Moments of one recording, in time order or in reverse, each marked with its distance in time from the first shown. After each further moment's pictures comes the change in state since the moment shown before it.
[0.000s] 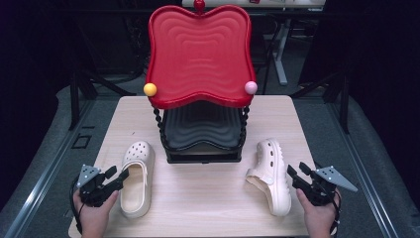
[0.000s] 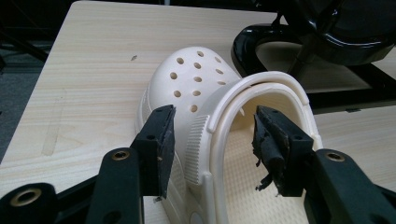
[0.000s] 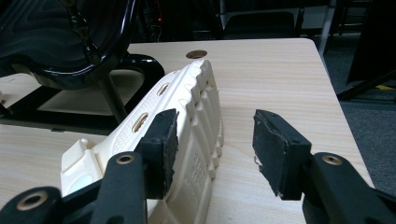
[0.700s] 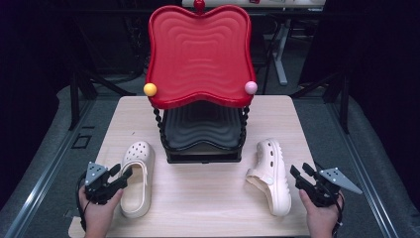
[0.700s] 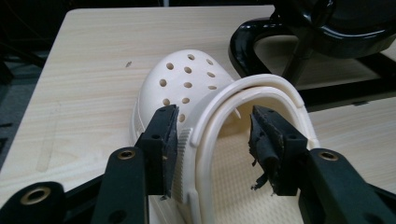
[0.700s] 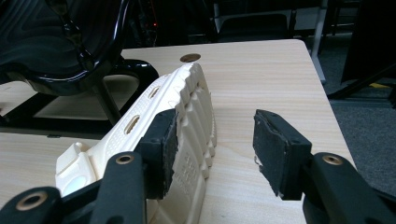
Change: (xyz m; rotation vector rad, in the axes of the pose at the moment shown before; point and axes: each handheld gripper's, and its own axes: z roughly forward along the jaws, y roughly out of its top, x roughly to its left) left arm -0.012 0.004 0.011 0.010 0.024 0.081; right arm -0.005 -0.001 -0.006 -0.010 -0.016 0.023
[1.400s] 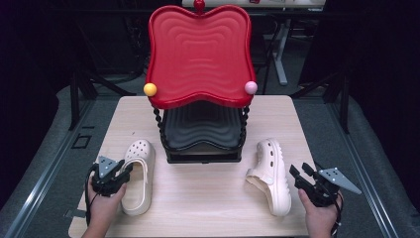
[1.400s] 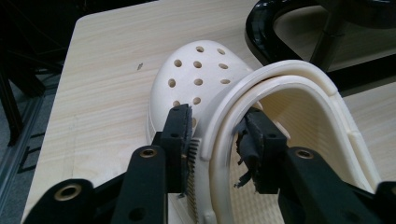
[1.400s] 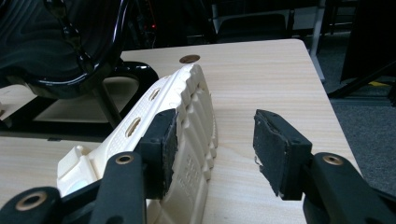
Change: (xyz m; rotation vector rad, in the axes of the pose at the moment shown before) left arm -0.004 0.010 0.021 0.074 0.067 0.149; right arm 0.002 0.000 0.001 -0.006 -0.008 0.012
